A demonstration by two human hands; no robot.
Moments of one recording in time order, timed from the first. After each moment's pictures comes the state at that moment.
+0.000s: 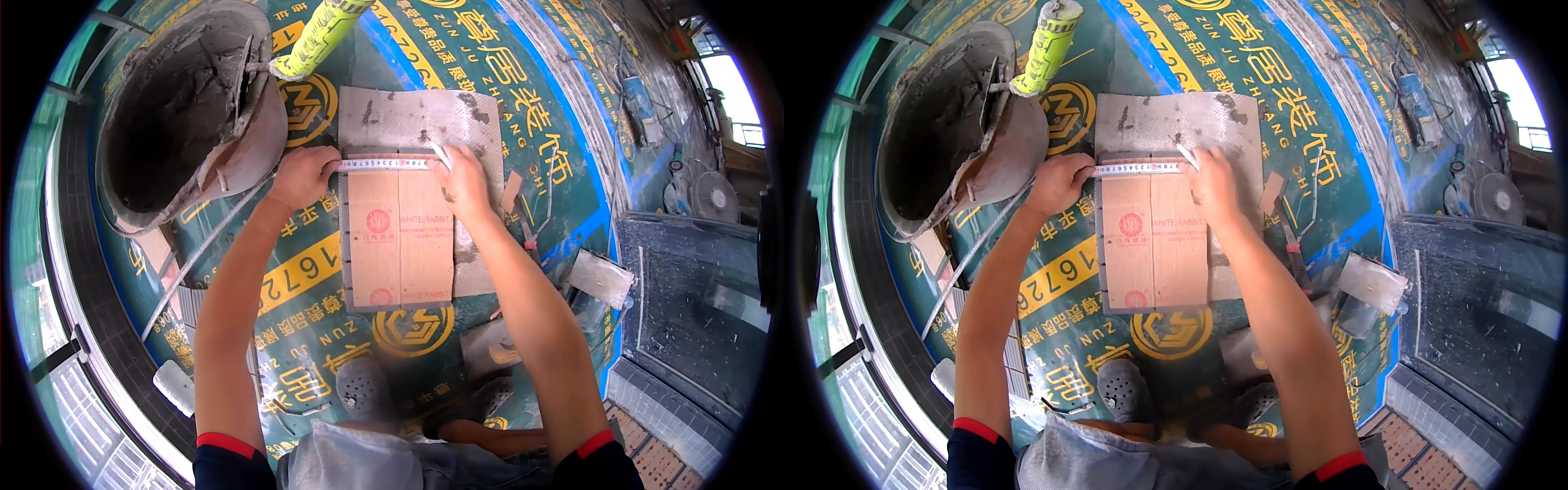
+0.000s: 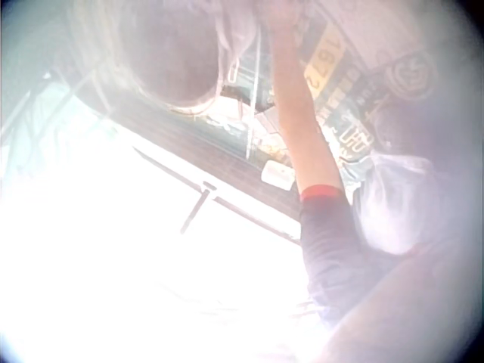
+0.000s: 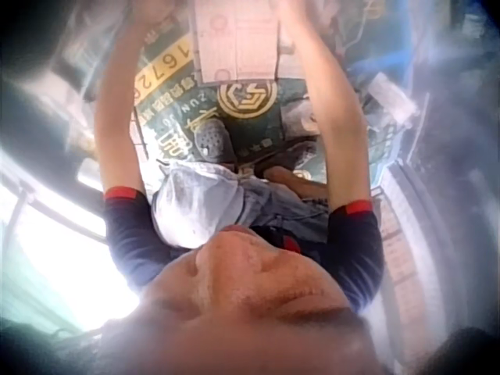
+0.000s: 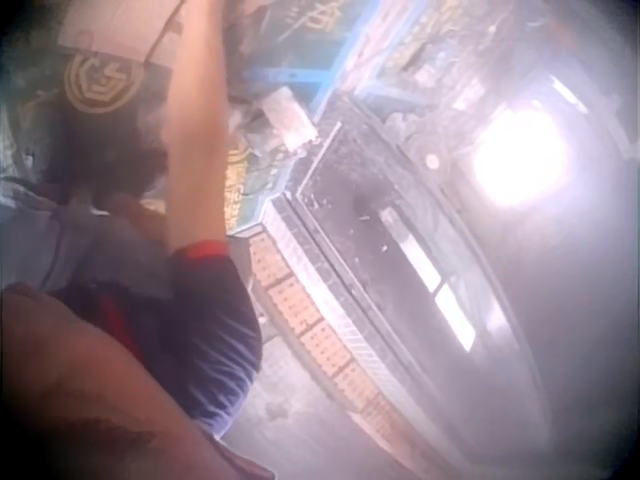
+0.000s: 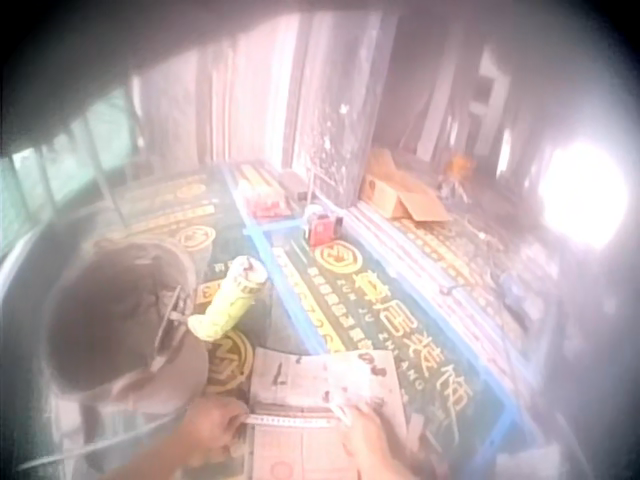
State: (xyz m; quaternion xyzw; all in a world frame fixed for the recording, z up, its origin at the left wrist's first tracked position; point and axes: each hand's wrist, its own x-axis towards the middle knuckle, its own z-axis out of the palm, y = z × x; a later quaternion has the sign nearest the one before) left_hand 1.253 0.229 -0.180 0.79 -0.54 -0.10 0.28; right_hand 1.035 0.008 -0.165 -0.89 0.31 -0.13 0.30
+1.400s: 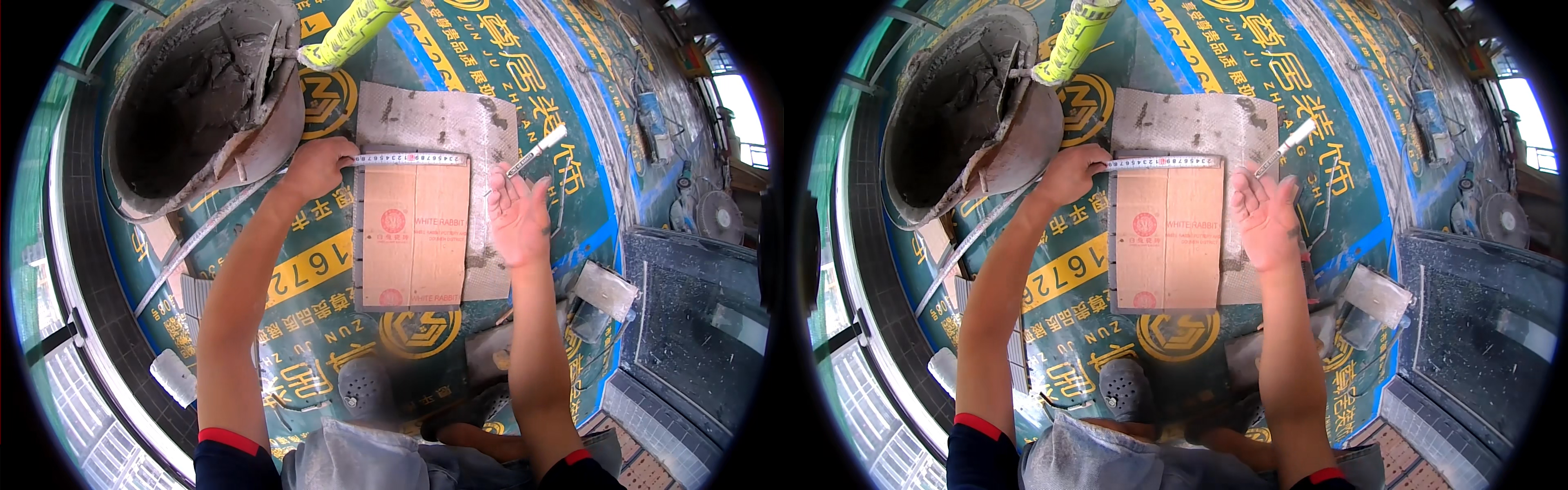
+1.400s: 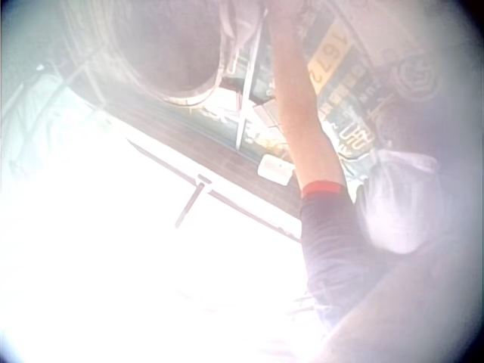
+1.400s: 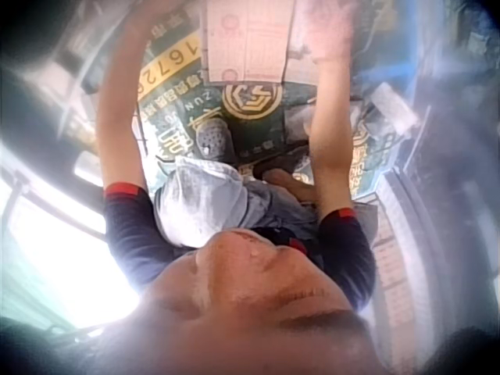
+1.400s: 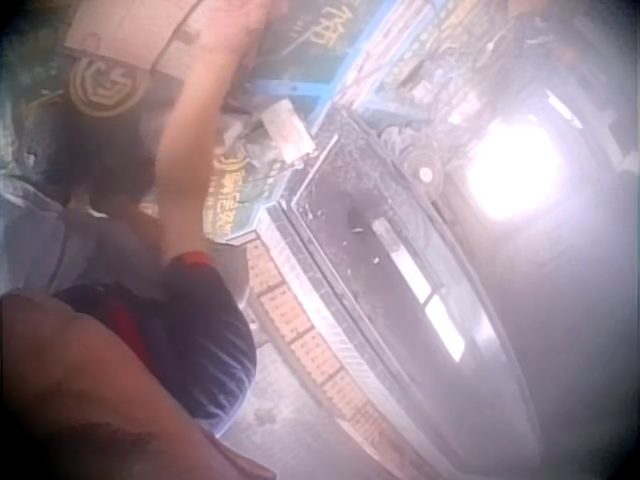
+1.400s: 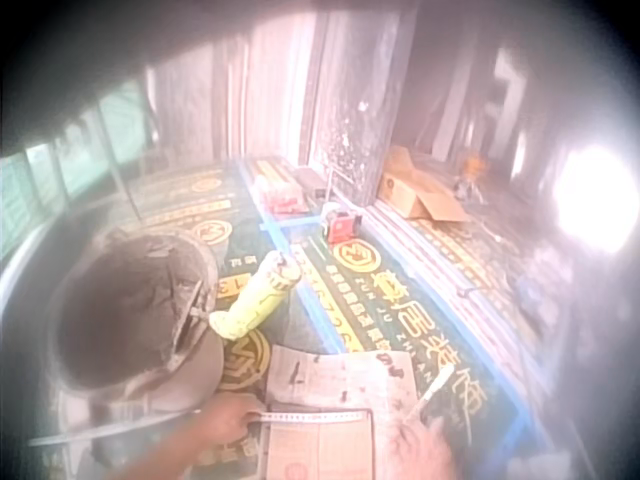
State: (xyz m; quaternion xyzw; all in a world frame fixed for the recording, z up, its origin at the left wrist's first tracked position) left_hand 1.257 0.226 -0.172 0.80 -0.49 -0.19 0.29; right_hand 0.969 0.011 -0.122 -0.27 0.33 -0.25 0.87
